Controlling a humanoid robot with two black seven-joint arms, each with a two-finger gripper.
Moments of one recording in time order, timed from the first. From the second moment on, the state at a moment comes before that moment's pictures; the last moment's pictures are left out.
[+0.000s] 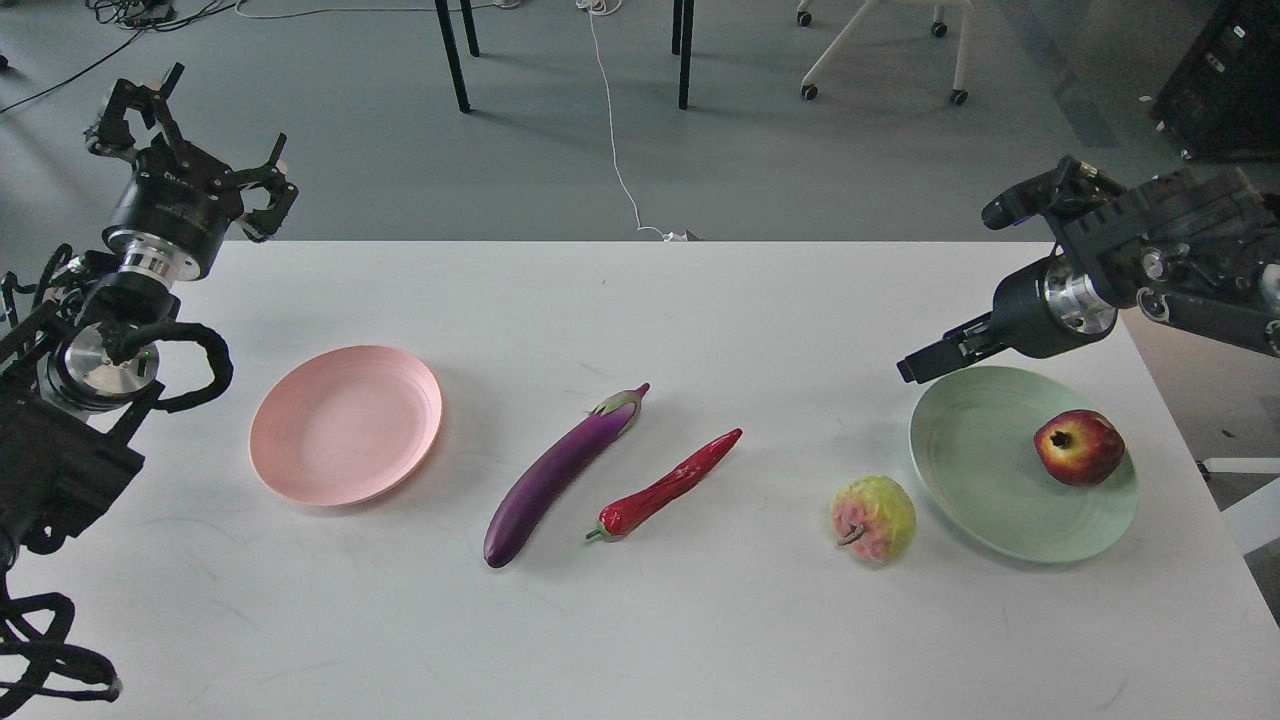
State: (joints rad) left arm -0.73 0.42 -0.94 -0.60 -0.08 -0.49 -0.28; right arm 1.61 -0.50 -0.80 1.03 -1.11 0.44 0.39
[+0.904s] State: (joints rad) left arm -0.72 0.44 -0.94 -0.60 -0.08 -0.49 -0.28; right arm 1.51 -0.33 -0.90 1.10 -1.11 0.44 0.44
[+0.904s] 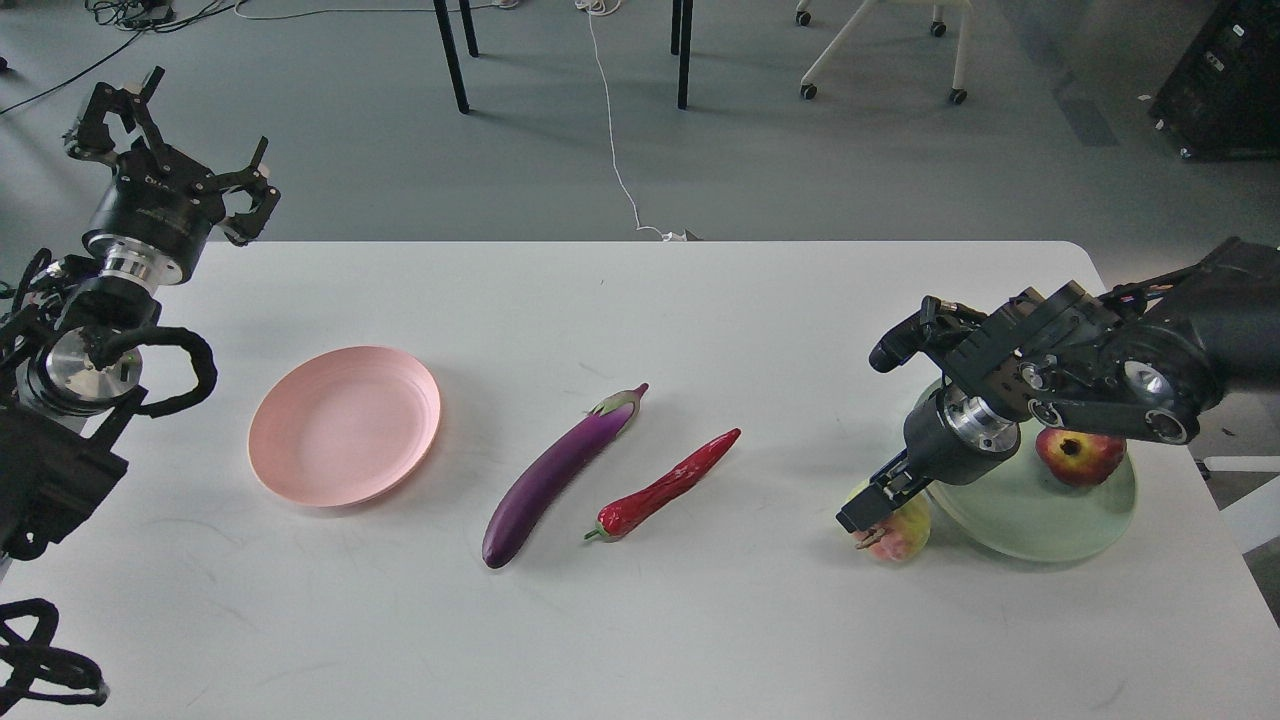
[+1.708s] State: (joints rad) left arm -0.71 0.45 -0.94 -0.60 -0.08 -0.49 -0.28; right arm 1.55 -0.50 -0.89 1.00 -1.30 0.41 0.45
